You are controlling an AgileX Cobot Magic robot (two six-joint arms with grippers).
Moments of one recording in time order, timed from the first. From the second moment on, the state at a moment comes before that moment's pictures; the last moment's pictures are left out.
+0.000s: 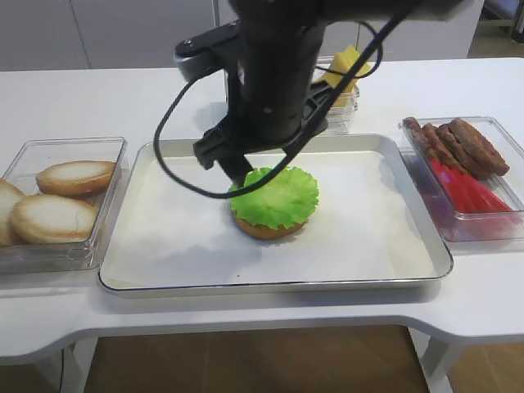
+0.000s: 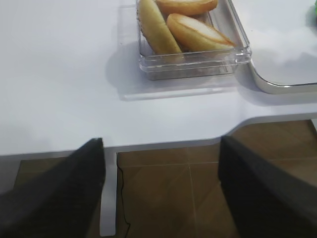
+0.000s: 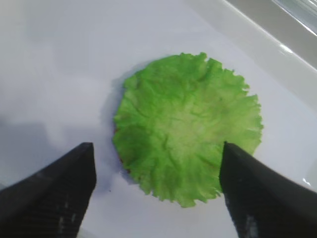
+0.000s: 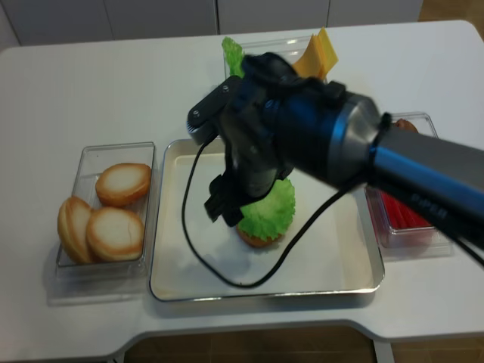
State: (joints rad) left arm 0.06 -0.02 -0.48 -0.02 1.19 -0.02; right arm 0.82 1.85 -1.55 -0.21 1.01 0.26
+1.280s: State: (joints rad) left arm 0.06 -0.02 -0.48 -0.02 1.19 -0.02; right arm 0.06 1.25 -1.20 0.02 1.07 -0.10
